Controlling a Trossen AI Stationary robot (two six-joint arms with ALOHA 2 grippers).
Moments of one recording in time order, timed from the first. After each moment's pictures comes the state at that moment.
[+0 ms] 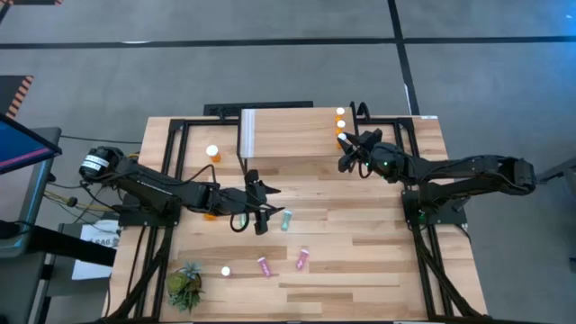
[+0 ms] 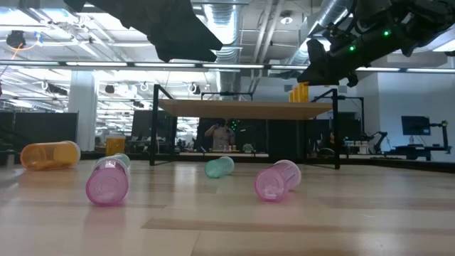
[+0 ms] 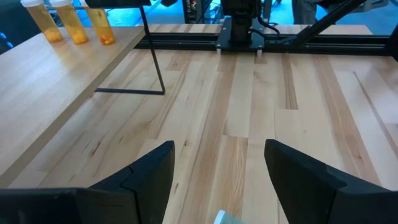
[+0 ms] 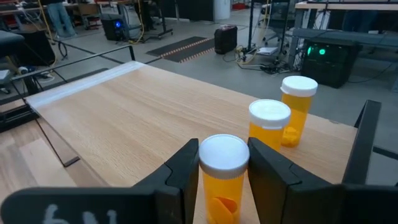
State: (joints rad) left arm -0.22 1.39 0.79 0.18 -0.43 -0.12; right arm -0.26 1.04 0.45 0.38 0.57 0.21
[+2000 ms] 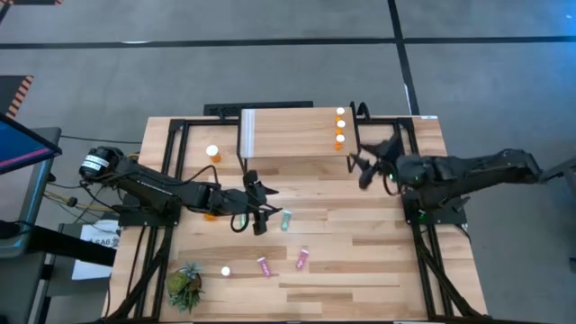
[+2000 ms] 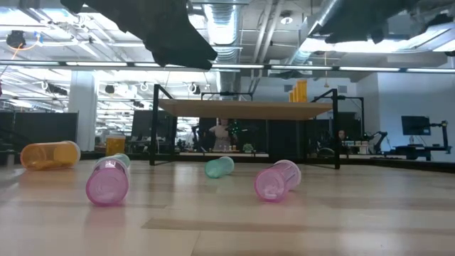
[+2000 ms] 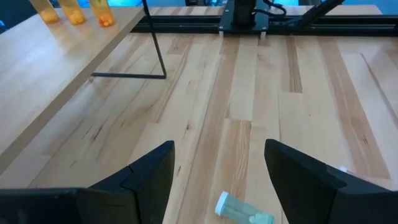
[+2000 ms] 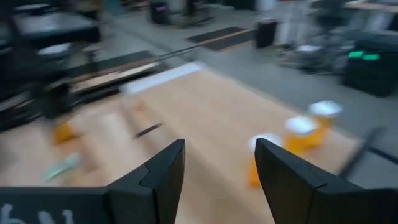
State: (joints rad) left arm -0.22 1.39 0.79 0.11 -0.42 -0.15; right arm 0.15 0.76 0.69 -0.25 0.77 0.30
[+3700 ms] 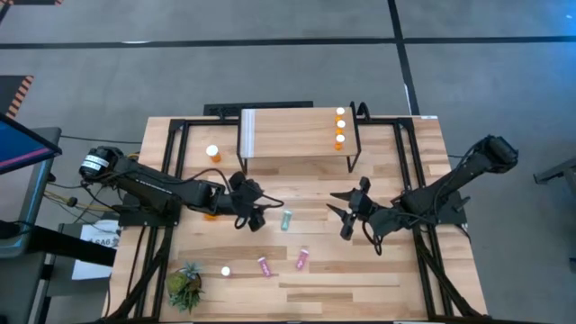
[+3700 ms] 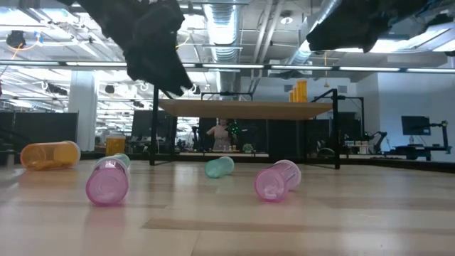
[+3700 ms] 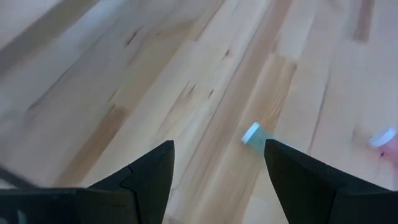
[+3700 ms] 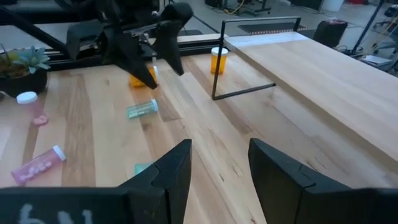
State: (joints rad) left arm -0.22 1.39 0.85 -0.27 -0.49 -0.48; right arm 0.50 1.18 0.65 0.06 0.88 0.35
